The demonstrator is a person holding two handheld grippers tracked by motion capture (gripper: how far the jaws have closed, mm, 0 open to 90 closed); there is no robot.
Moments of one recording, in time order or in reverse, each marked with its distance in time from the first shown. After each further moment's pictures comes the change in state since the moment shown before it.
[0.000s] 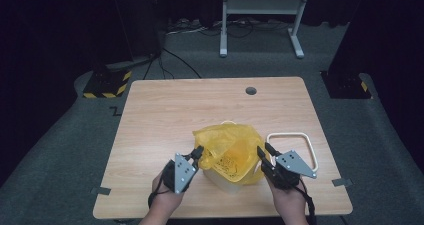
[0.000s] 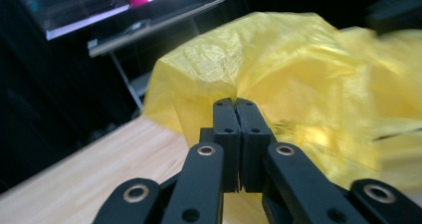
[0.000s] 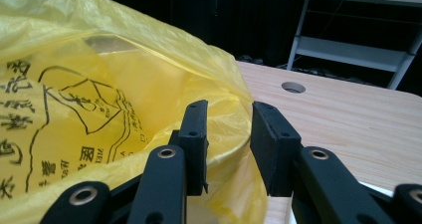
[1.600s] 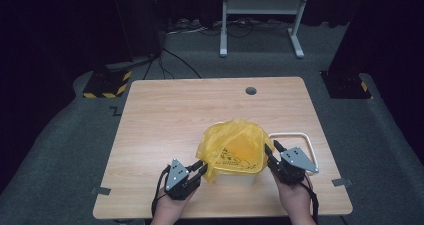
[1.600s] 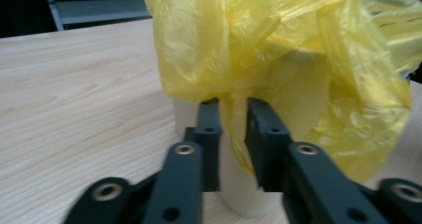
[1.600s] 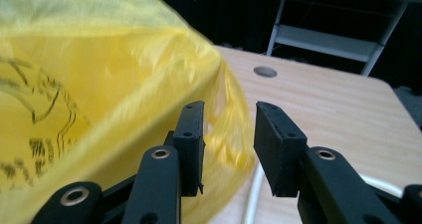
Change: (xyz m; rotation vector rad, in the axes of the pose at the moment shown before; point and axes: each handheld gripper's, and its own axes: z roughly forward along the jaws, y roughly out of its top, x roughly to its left) left arm -0.011 -0.045 -0.005 0.099 -0.180 -0.271; right arm -0.023 -0.013 0.010 0.051 -0.078 -0.026
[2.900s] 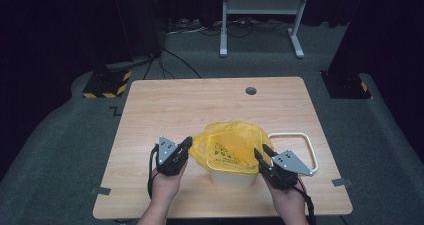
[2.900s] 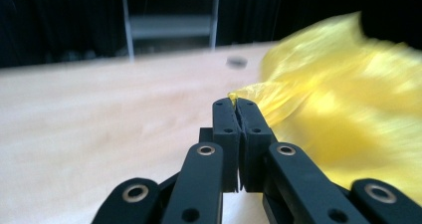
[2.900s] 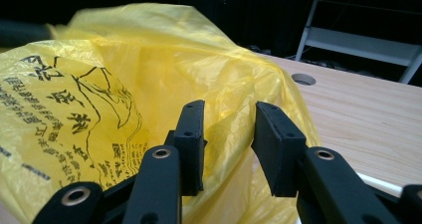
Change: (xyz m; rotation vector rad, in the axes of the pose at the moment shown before) left arm 0.045 0.026 0.028 0.005 0.186 -0.104; right arm 0.025 0.014 -0.010 -0.006 0.108 0.005
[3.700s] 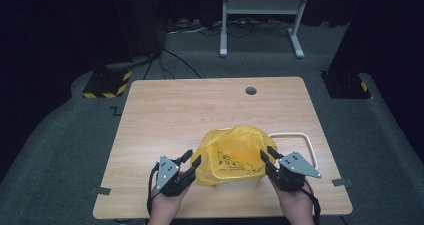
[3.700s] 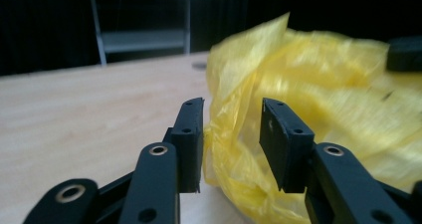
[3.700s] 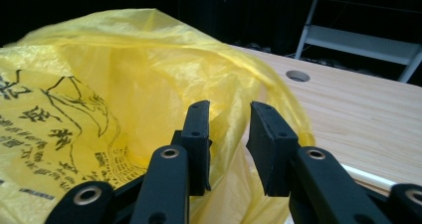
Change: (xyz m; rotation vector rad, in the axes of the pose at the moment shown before) left arm -0.032 -0.006 -0.050 -0.145 -0.092 0.070; right arm -0.010 -0.001 -0.013 0.009 0.007 -0.007
